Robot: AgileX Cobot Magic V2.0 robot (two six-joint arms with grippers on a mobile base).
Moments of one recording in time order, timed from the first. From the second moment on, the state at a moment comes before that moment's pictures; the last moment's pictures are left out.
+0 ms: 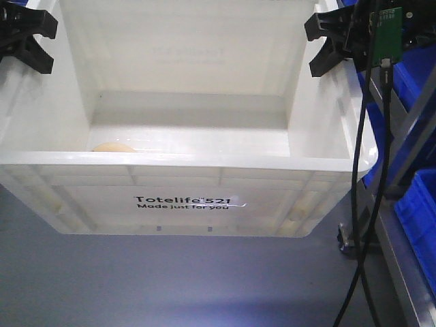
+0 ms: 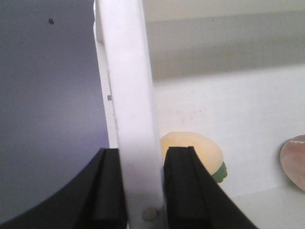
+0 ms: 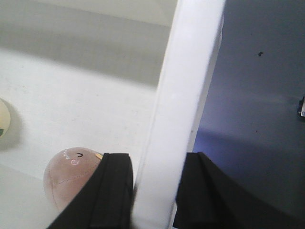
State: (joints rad) left arm -0.13 1.49 -1.66 -0.16 1.34 -0.02; right arm 0.24 1.60 -1.71 0.26 1.28 -0.02
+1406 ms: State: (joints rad) left arm -0.13 1.49 -1.66 -0.16 1.34 -0.02; right arm 0.24 1.60 -1.71 0.26 1.28 -0.02
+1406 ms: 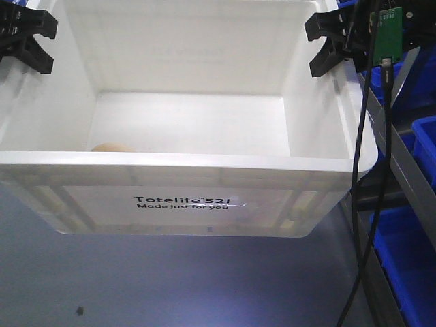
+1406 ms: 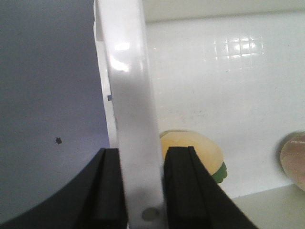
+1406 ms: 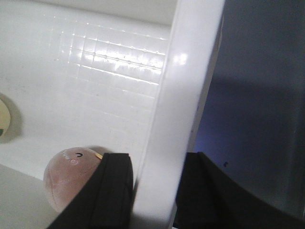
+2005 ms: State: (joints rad) left arm -0.13 1.49 -1.66 -0.16 1.34 -0.02; right arm 0.24 1.60 -1.71 0.26 1.28 -0.02
